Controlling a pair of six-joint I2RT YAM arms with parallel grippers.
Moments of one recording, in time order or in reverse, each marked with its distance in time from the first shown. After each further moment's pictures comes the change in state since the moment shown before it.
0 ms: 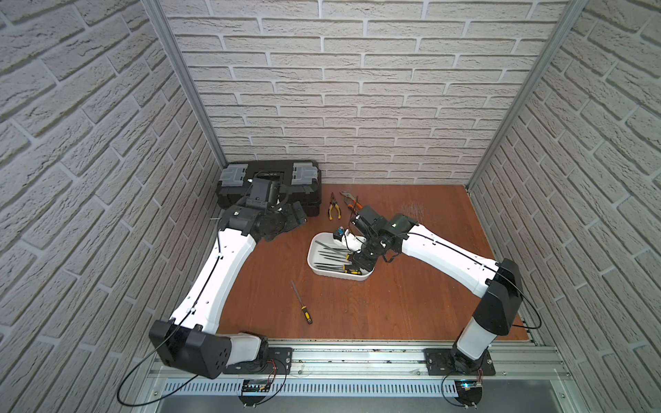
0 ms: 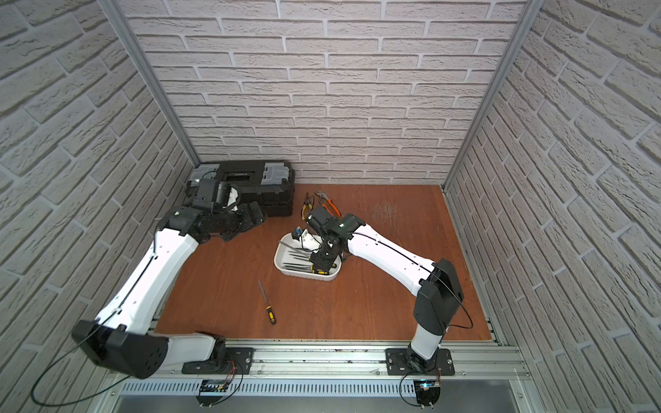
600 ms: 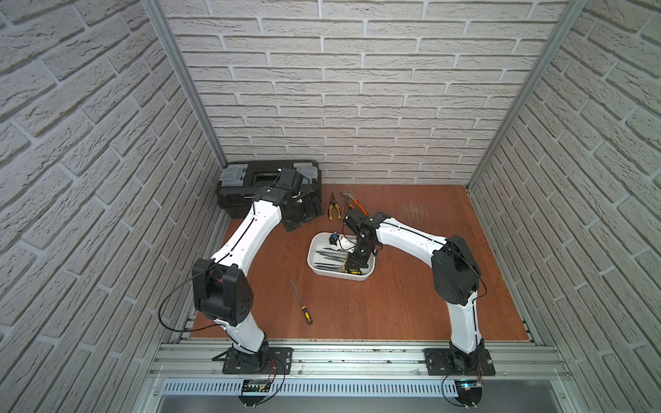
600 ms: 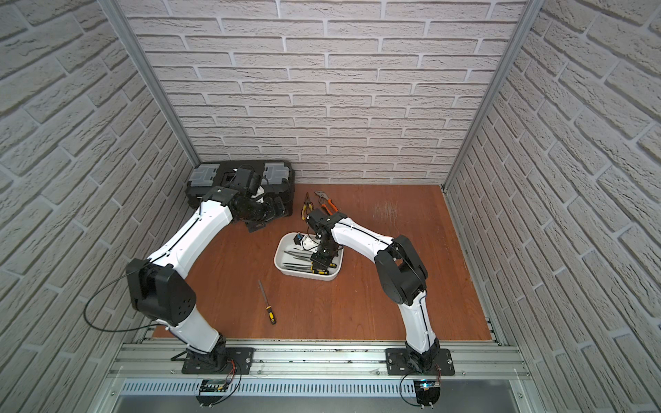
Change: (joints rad) left arm -0.017 0.322 0.130 0.031 0.079 -0.023; right arm -0.080 0.322 0.071 0.047 -0.083 -0.135
